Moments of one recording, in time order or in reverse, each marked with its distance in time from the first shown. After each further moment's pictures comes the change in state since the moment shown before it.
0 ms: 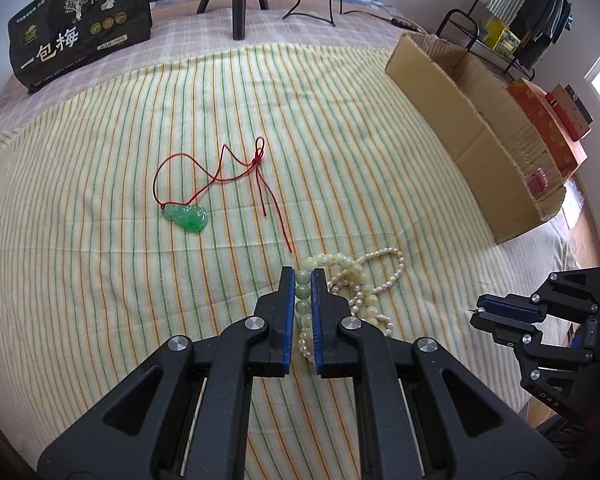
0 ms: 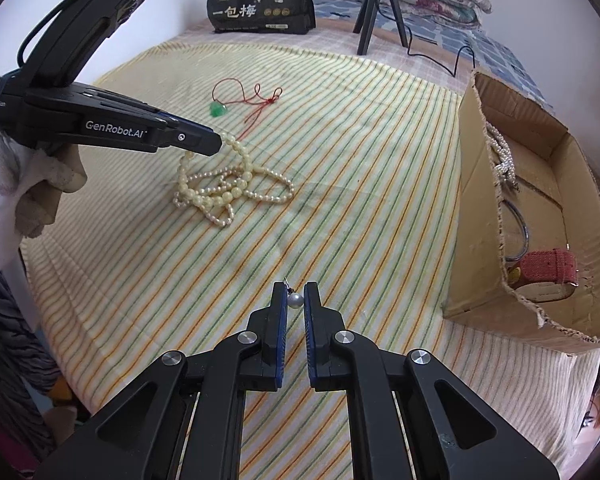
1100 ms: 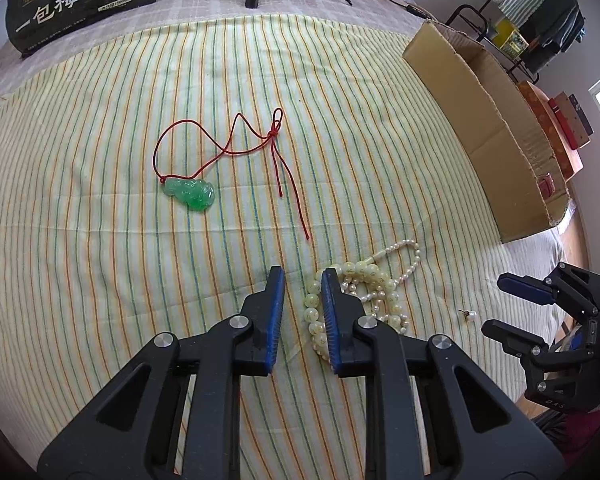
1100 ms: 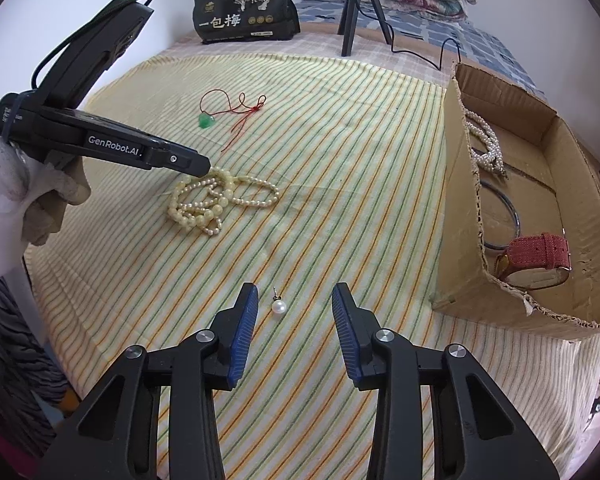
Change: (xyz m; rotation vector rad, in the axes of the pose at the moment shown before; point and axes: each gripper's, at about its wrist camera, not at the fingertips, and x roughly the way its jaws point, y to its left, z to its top) left arm 0.019 0.015 -0.001 -0.054 0.091 -0.034; right arm -0.002 -0.011 -0.002 0.054 -0.008 0.012
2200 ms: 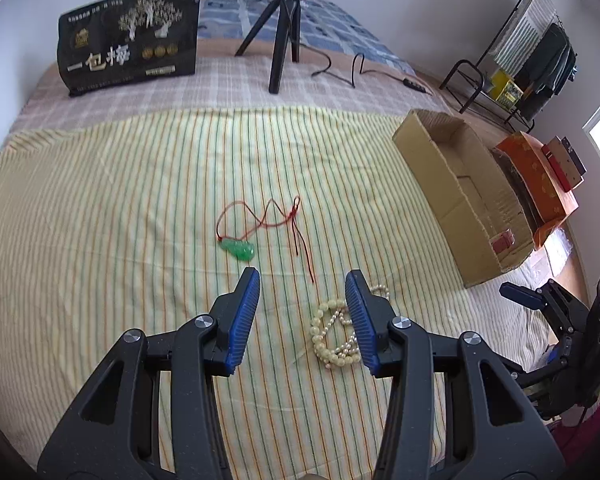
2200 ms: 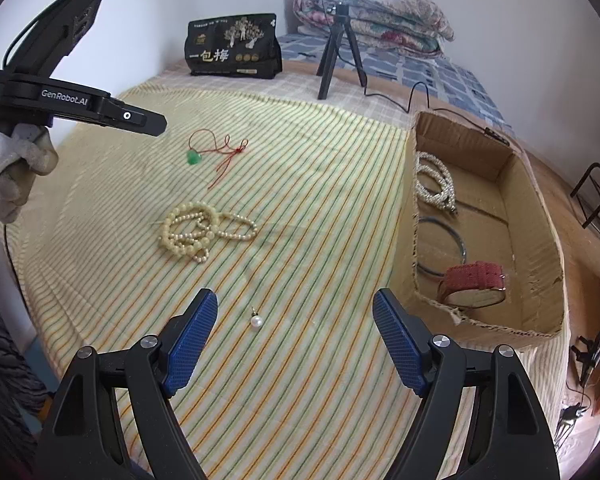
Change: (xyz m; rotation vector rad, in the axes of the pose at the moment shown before) left arm -0.079 0.015 0.003 -0.057 -0.194 -0.007; right arm -0.034 0.002 0.004 -0.025 -0.112 -0.111
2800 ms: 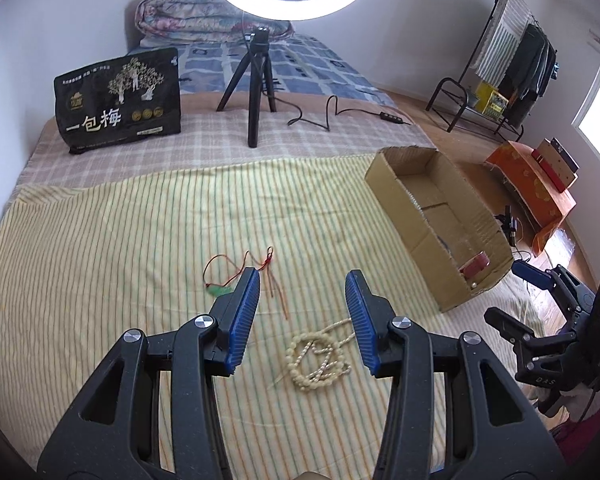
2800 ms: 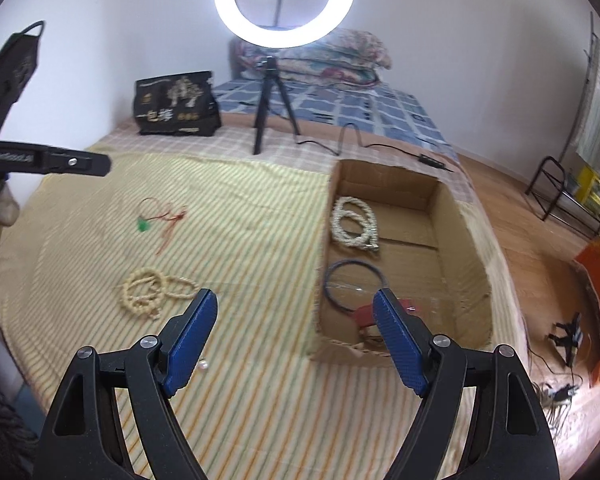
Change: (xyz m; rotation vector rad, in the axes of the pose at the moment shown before) left arm -0.040 -0.032 0.013 0.077 -0.141 0.013; right arm -0.038 -0.030 0.015 0.095 -0.154 -0.143
